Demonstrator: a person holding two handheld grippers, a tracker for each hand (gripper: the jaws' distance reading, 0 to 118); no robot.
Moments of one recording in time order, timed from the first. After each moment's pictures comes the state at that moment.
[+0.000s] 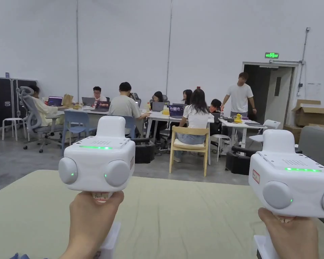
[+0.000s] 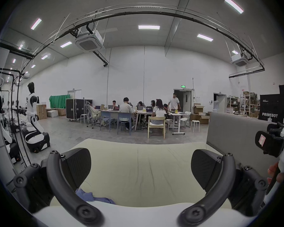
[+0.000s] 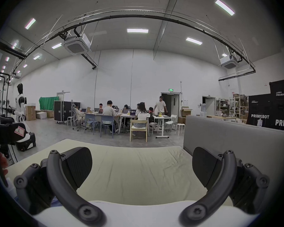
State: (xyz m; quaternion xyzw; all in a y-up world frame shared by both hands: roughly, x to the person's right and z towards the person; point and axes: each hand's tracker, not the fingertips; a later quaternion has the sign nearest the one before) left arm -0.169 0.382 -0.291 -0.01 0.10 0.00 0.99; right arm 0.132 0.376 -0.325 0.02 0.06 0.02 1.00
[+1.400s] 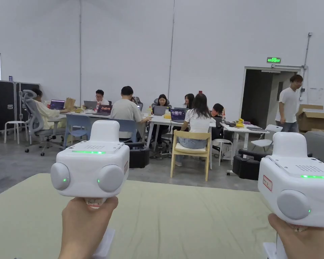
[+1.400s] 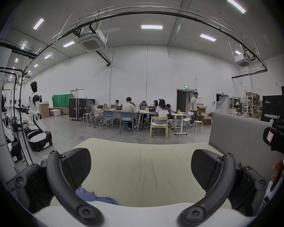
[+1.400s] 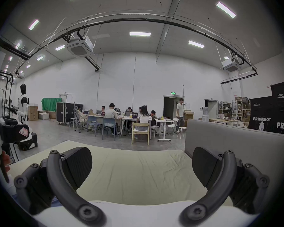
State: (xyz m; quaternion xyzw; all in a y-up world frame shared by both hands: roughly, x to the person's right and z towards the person) left arm -0.173 0.384 -0.287 -0.01 0.12 0.00 0.99; right arm 0.145 0.382 -0.321 0.04 0.08 0.02 1.00
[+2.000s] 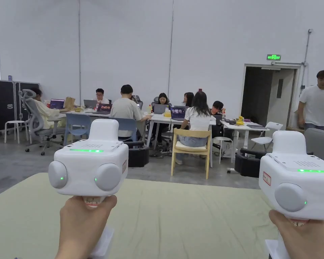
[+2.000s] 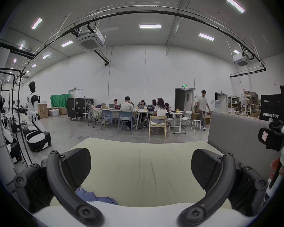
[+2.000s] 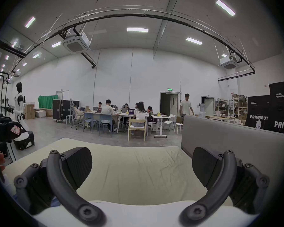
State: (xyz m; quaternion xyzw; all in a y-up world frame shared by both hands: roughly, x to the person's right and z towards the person) left arm -0.177 0.384 -0.289 -0.01 0.11 0.00 0.99; right arm 0.147 0.382 -0.332 0.02 0.05 0.02 1.00
